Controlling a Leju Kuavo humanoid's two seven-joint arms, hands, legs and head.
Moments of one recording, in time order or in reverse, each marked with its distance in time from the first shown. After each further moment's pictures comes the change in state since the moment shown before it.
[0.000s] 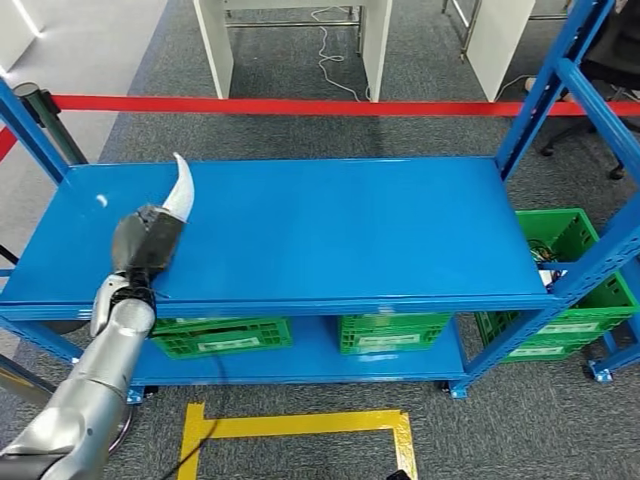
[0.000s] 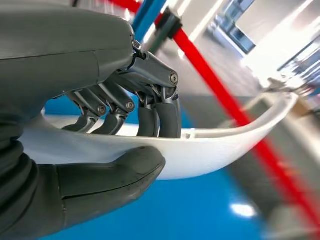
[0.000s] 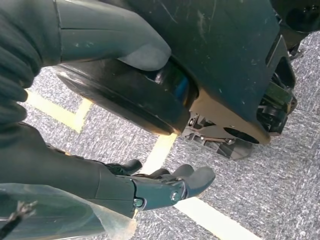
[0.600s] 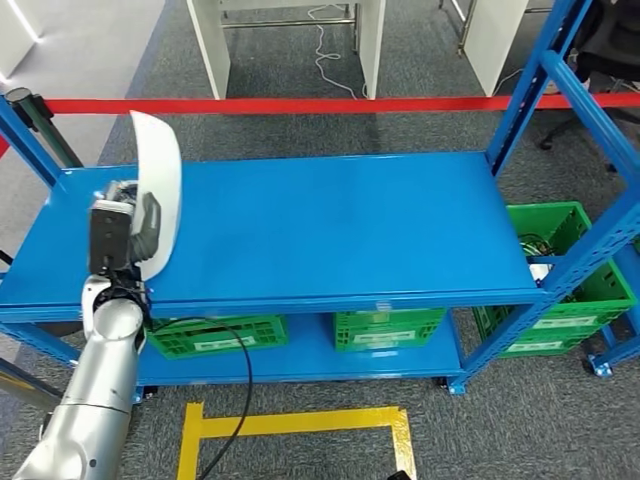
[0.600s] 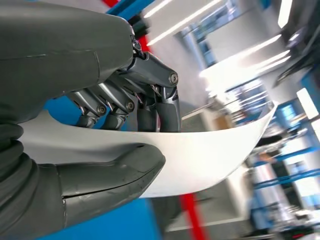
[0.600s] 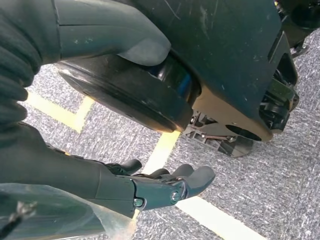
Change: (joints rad) left arm 0.115 -0.033 -0.023 -0.356 0.234 0.010 -0.075; right arm 0.000 0.000 -0.001 0.002 0.003 -0.004 -0.002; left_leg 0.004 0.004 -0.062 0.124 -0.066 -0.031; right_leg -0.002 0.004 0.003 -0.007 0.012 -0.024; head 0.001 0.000
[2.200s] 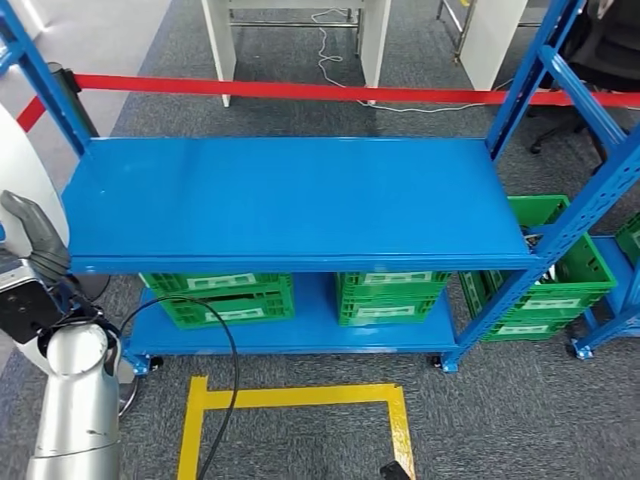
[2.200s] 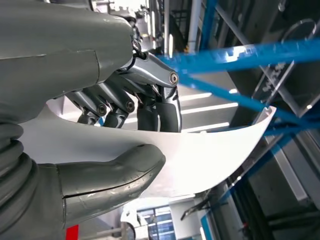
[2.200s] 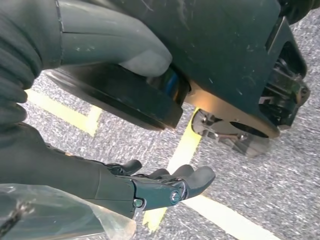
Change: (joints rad) left arm 0.164 -0.071 0.056 -0.435 -0.039 0.342 -0.234; right arm -0.031 0.030 0.002 0.003 0.008 -0.044 0.048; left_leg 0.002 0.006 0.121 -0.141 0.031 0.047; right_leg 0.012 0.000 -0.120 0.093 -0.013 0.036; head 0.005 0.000
